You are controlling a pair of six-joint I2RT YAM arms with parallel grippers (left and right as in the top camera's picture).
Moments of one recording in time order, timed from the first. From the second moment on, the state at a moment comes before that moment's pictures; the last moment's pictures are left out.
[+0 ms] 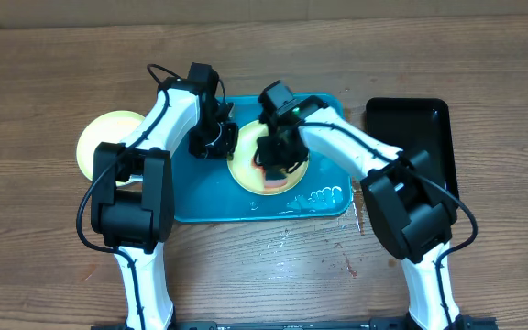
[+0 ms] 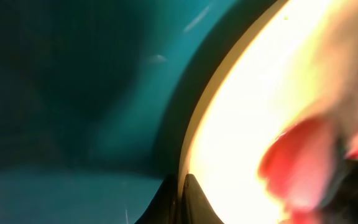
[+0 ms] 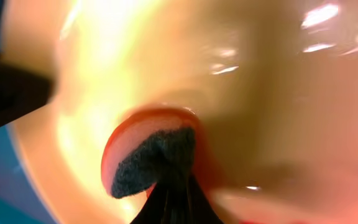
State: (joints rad) left arm -0.18 2.16 1.59 -1.01 0.29 -0.07; right arm 0.57 2.21 1.66 -0.83 -0.25 0.35
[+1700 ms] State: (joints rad) left arm -0.16 2.16 1.59 -1.02 0.25 -0.07; right arm 0.64 2.21 1.54 -0.58 -0.56 0.39
